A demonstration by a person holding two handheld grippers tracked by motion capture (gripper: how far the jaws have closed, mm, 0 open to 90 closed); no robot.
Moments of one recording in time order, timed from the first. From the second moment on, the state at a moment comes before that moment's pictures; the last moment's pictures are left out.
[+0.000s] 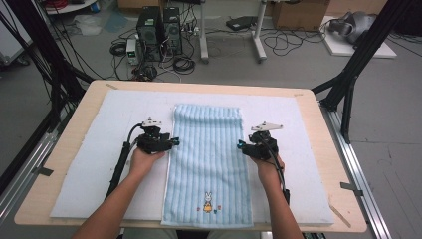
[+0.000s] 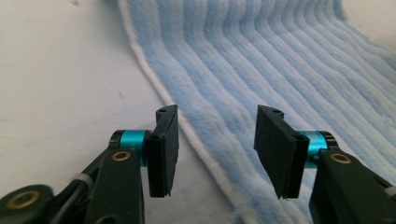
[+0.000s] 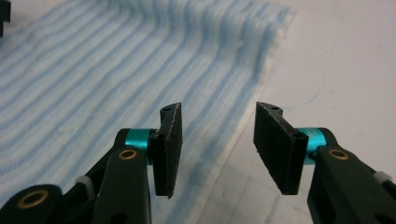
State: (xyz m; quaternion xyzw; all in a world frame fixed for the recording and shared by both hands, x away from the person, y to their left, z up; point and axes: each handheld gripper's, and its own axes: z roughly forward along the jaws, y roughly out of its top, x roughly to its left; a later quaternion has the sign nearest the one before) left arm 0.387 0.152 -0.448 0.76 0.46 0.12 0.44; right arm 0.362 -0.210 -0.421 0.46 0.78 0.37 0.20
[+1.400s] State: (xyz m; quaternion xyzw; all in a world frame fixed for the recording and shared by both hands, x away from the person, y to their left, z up) left arm 0.336 0.181 -0.440 0.72 0.45 0.16 0.50; right arm 0.300 -0.224 -0.428 0.49 0.75 0.39 0.22
